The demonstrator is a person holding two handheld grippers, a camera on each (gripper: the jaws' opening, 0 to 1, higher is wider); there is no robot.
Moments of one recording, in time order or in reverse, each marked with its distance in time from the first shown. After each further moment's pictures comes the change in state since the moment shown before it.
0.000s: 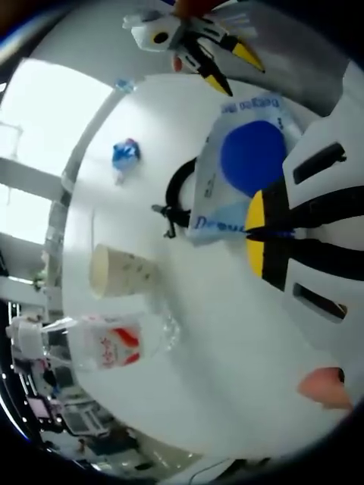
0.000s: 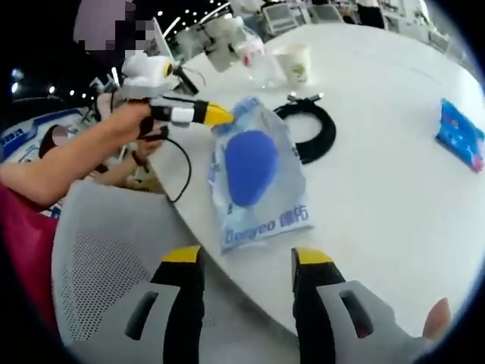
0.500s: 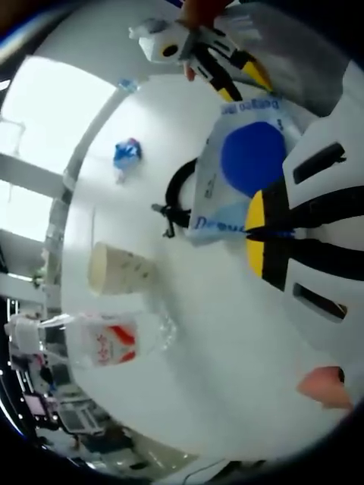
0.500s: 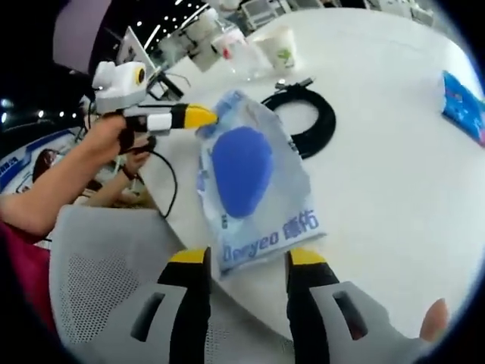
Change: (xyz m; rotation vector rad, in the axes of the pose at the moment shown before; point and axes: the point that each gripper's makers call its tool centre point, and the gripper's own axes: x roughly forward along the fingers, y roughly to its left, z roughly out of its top) left arm -0.002 0.000 -0.002 -0.021 -0.002 -0.002; right arm 0.027 -0.006 0.004 0.088 0.008 -0.038
